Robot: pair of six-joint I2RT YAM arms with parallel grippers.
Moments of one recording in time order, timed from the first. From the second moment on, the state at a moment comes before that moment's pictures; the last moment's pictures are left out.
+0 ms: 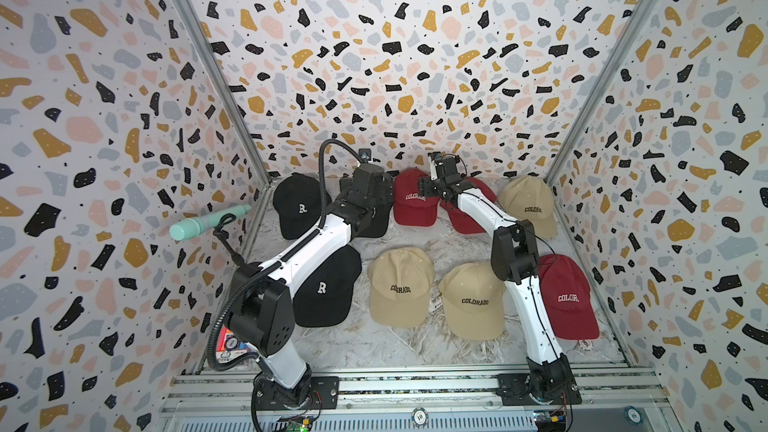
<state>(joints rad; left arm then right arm) -0.50 1.68 1.45 -0.21 -0.47 -0.20 0.41 2.51 2.25 -0.35 -0.01 0.19</state>
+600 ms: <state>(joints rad) -0.50 1.69 1.45 -0.23 -0.49 -0.17 0.40 2.56 2.29 -0.30 -0.09 0.25</state>
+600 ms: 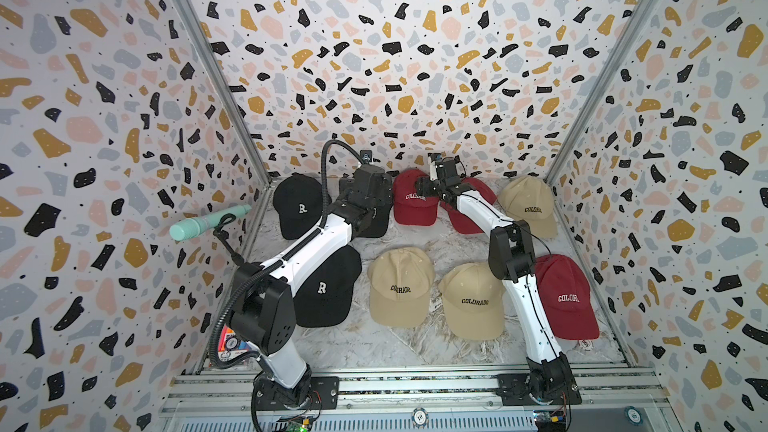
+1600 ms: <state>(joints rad) -0.49 1.70 1.44 -0.25 -0.52 -0.17 0.42 2.65 2.40 -0.31 -0.18 0.34</state>
